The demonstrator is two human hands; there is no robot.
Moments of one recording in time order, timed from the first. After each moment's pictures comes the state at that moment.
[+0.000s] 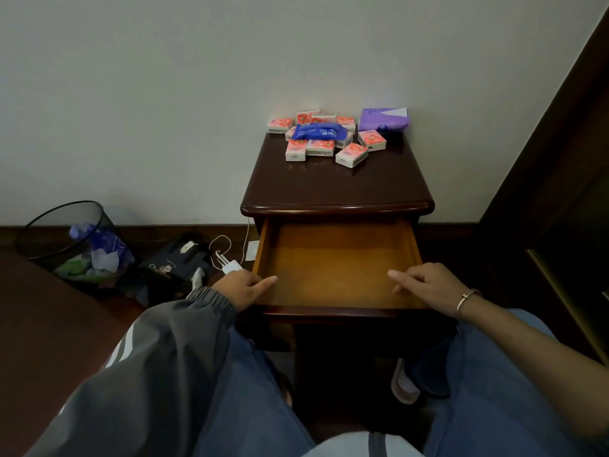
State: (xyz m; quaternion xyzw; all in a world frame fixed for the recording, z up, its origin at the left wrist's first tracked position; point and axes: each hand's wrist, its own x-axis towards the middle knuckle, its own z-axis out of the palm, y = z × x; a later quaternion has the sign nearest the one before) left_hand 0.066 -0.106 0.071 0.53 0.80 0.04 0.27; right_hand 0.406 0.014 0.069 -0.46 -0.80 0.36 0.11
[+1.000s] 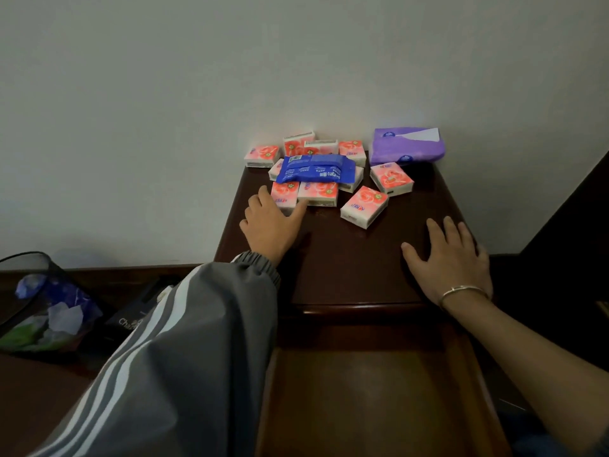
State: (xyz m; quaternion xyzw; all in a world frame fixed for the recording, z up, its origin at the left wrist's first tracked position) left_hand 0.036 0.217 0.091 0.43 0.86 0.29 0.05; right_hand 0.297 0.241 0.056 -0.68 -0.72 0.05 0.11
